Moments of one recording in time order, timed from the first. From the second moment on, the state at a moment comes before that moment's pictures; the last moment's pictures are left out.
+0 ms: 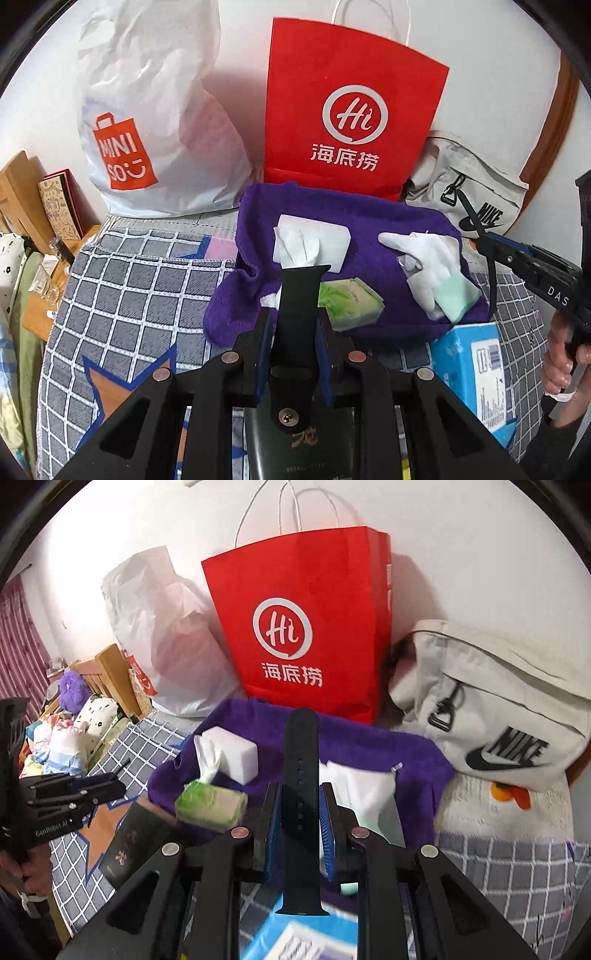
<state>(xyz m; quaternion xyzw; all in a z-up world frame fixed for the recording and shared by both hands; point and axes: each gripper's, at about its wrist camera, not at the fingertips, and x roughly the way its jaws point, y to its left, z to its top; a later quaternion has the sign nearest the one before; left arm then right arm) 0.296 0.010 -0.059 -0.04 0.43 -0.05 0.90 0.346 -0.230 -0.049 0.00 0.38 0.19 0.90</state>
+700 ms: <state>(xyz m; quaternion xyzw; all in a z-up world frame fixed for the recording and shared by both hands) 0.362 0.004 -0.086 -0.06 0.46 -0.06 0.89 0.390 -0.235 -0.098 0.00 0.44 0.20 0.88</state>
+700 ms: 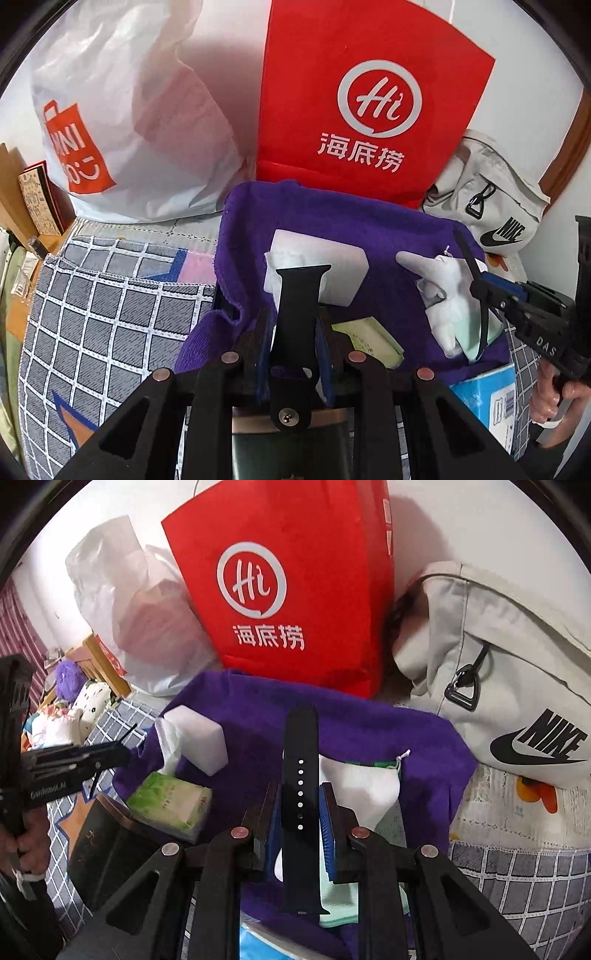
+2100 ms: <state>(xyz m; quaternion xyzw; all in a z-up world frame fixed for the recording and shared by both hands) 0.344 0.023 -0.066 -0.08 0.45 -0.05 0.89 0.356 -0.218 -0.076 0.00 0.43 0.20 0.88</state>
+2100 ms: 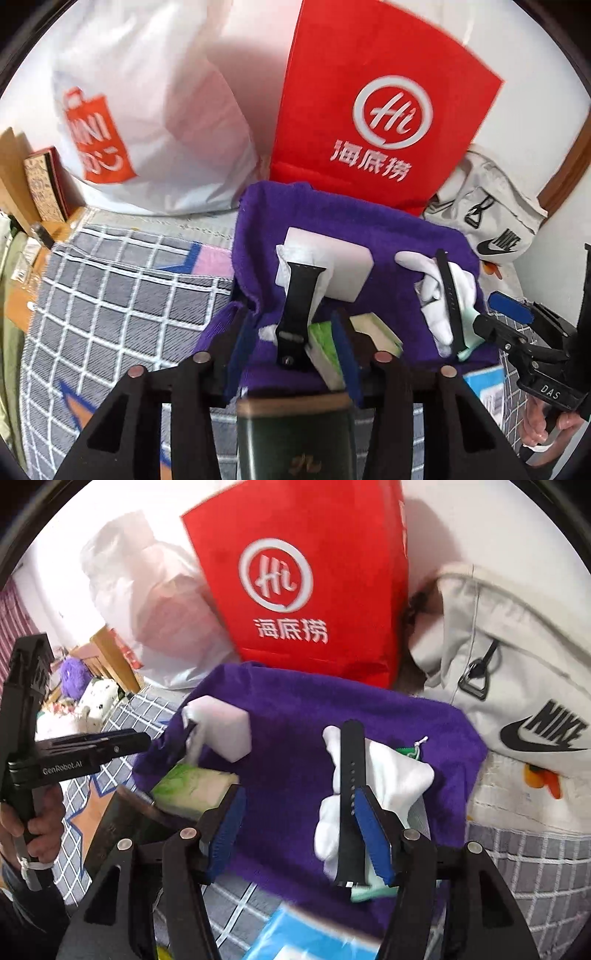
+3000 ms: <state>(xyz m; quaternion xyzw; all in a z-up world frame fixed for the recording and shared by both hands) 0.143 0.023 -0.076 -0.06 0.44 -0.07 0.90 0.120 -0.227 -0.099 0.05 0.45 0.18 0.87</state>
